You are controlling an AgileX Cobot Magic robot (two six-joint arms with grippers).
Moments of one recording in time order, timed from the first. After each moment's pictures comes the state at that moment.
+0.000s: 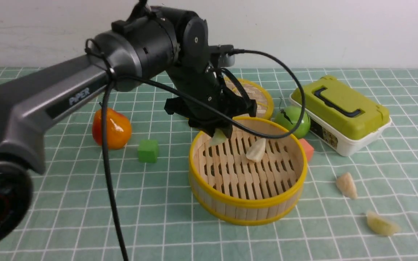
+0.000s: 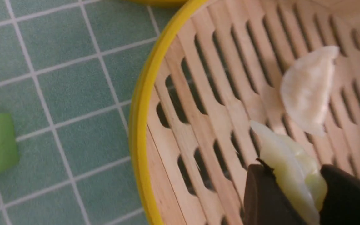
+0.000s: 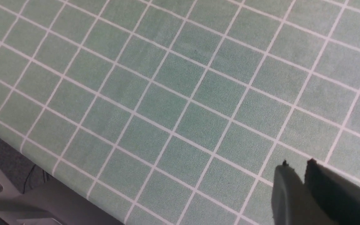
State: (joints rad) right arm 0.36 0.69 -0.62 0.29 0.99 -0.17; left arm -0.55 2.13 -1.97 -0.11 1.00 -0.27
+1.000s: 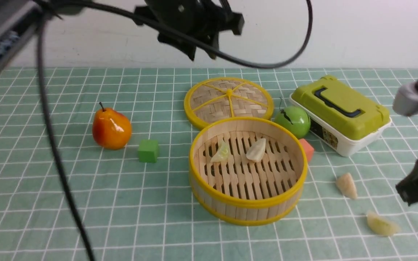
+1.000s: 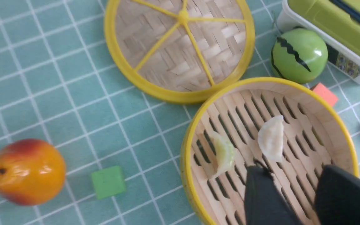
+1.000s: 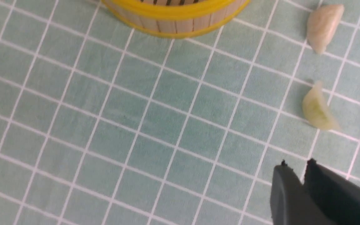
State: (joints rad) right arm 0.30 1.15 -1.10 0.11 1.09 -0.04; left arm -0.53 1.91 -2.26 0.05 1.24 -0.19
